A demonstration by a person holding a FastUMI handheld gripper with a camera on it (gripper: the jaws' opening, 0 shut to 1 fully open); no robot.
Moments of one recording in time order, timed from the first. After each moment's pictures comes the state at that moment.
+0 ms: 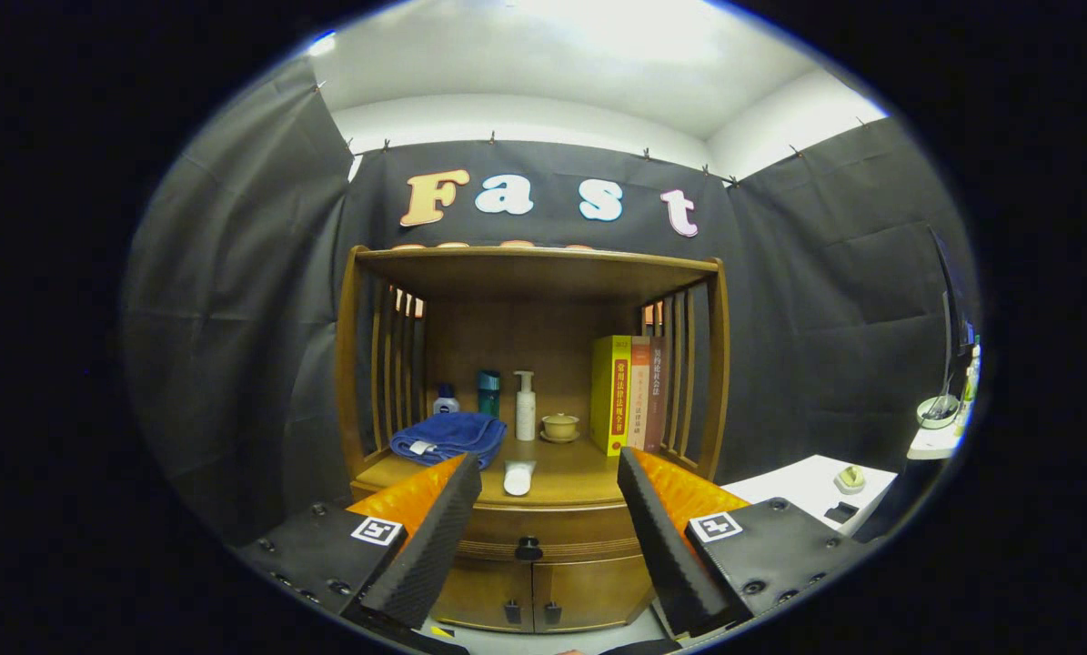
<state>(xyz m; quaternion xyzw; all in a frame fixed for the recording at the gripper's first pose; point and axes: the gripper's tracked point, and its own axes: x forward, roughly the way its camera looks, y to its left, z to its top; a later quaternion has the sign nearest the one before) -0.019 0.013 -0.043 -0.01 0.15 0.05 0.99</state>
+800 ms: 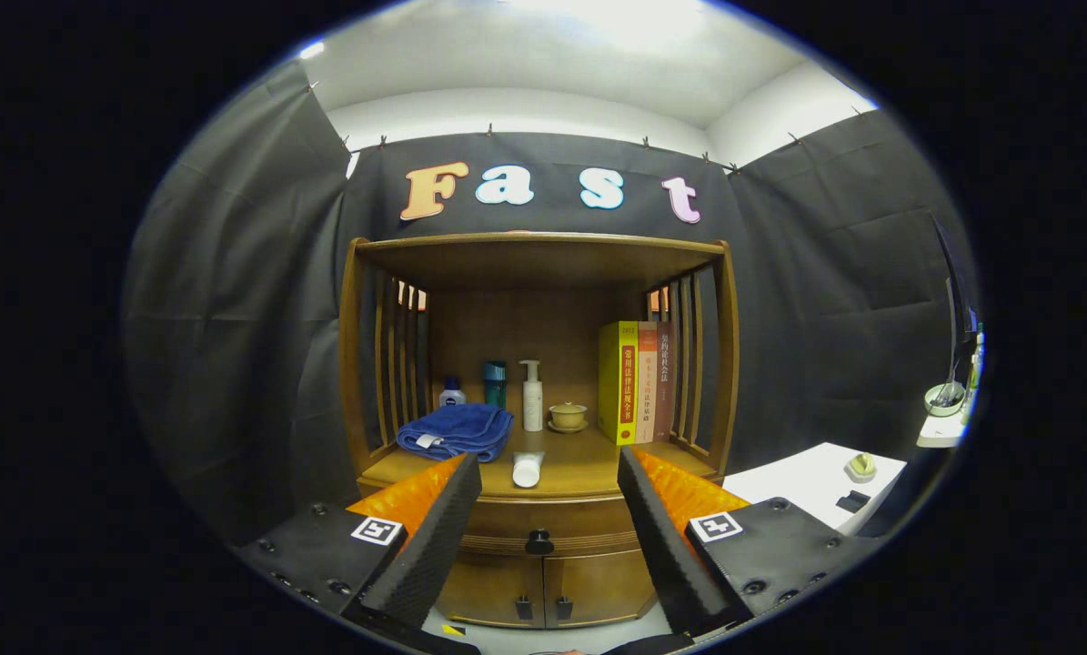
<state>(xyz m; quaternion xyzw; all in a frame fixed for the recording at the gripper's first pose) -0.016 0.017 -0.060 0.00 0.16 0.05 0.99</state>
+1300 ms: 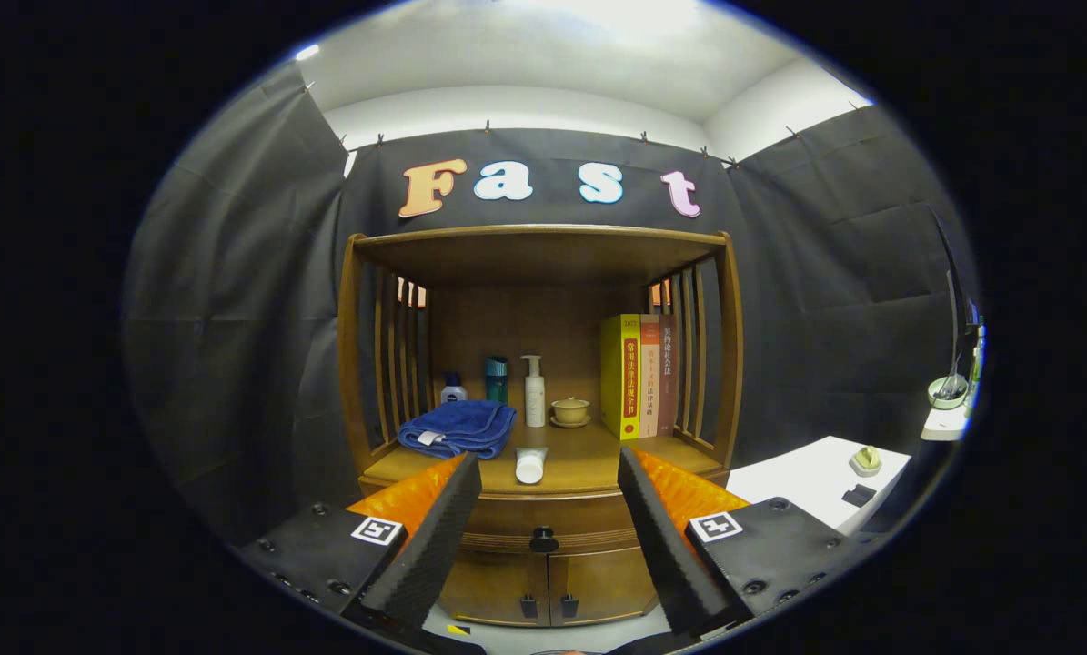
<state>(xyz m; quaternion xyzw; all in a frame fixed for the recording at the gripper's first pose) -0.015 0.018 -0.068 0.01 0.16 0.05 0.99</state>
